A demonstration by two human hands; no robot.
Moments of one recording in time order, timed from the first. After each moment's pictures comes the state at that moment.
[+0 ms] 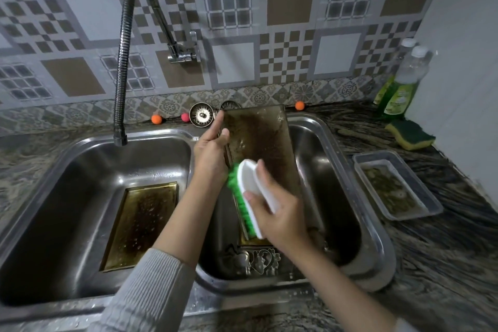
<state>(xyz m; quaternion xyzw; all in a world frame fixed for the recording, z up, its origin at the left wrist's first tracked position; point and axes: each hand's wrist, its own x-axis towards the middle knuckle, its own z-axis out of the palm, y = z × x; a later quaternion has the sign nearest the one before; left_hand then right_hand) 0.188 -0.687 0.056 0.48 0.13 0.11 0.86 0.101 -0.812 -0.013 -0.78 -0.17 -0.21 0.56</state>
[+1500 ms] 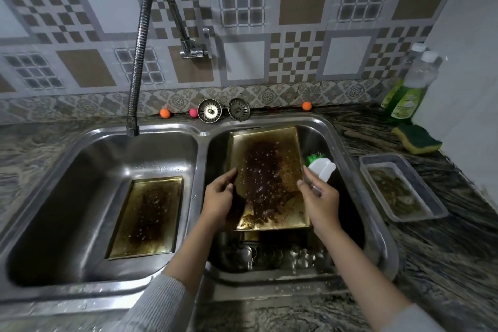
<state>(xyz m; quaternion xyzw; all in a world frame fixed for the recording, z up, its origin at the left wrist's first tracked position) 0.139 -0.661 -0.038 0.73 0.17 -0.03 0.67 0.134 -0.868 -0.040 -0.70 0.10 -0.07 0.70</state>
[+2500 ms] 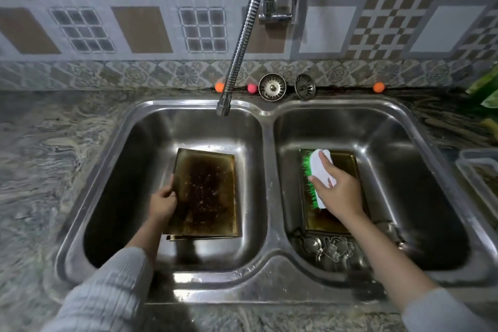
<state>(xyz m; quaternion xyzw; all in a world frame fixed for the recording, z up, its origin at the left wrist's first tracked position) 0.116 -0.361 -0.127 0.77 0.35 -0.03 0.54 0.159 -0.740 -0.080 -0.90 0.02 -0.03 0.44</state>
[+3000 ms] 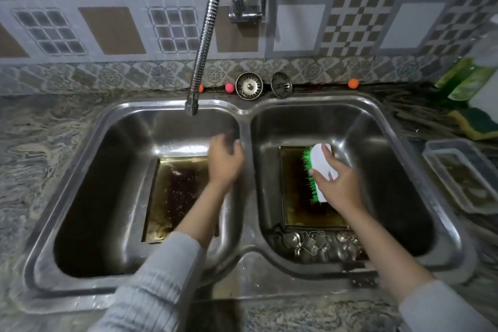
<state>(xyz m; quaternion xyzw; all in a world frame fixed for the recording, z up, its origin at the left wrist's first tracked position) 0.193 -0.542 -0.057 0.83 0.13 0.18 0.50 0.156 -0.786 -0.064 -0.88 0.06 -0.05 0.47</state>
